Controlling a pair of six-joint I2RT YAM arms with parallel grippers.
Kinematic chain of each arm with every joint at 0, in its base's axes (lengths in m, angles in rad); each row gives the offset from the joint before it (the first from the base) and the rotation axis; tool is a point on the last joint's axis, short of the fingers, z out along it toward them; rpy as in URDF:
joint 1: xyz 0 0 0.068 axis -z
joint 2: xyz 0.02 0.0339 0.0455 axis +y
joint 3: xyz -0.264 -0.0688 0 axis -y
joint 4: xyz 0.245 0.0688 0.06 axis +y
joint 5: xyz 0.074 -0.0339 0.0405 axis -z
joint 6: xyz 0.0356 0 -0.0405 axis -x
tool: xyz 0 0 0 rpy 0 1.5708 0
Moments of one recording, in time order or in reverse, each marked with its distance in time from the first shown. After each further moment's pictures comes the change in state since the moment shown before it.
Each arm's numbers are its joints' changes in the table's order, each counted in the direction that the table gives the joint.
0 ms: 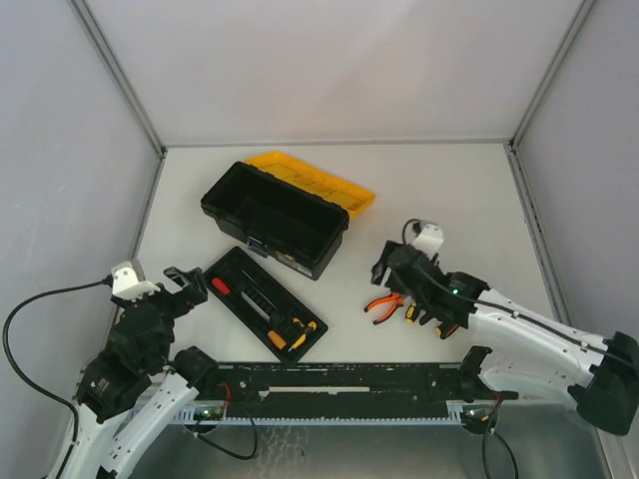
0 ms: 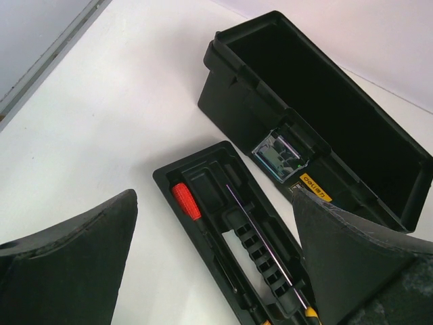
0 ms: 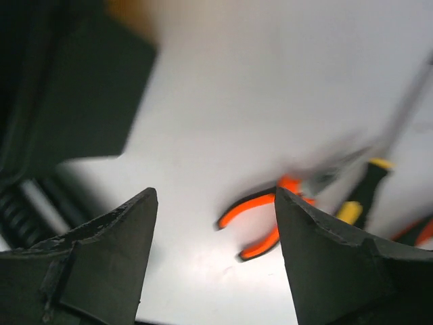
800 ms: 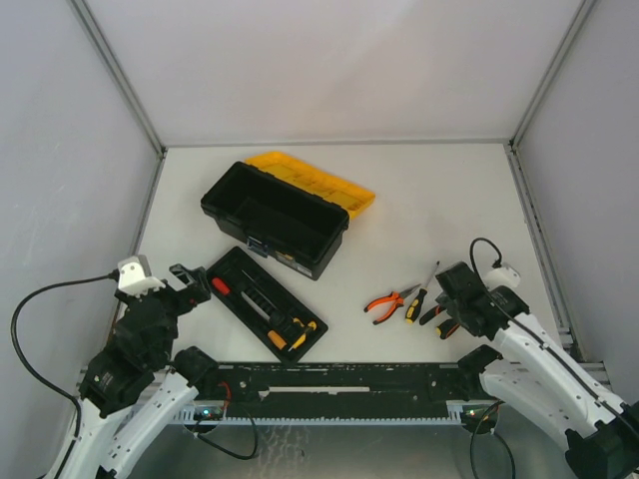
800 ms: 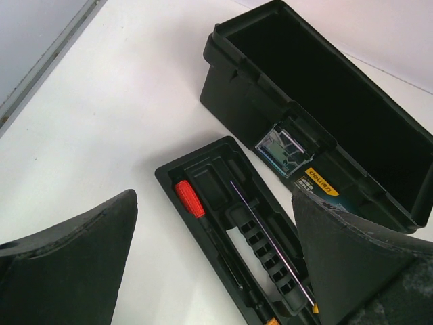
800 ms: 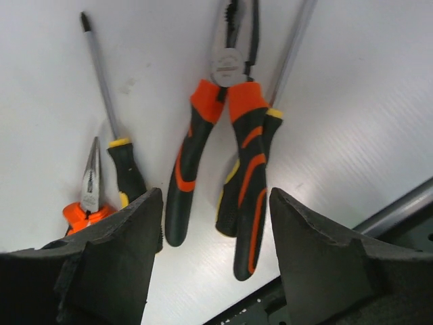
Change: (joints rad) left arm -0.008 0.039 0.000 -0.009 0.014 -0.022; right arm 0.442 -0.280 -0.166 0.558 0.002 -0.291
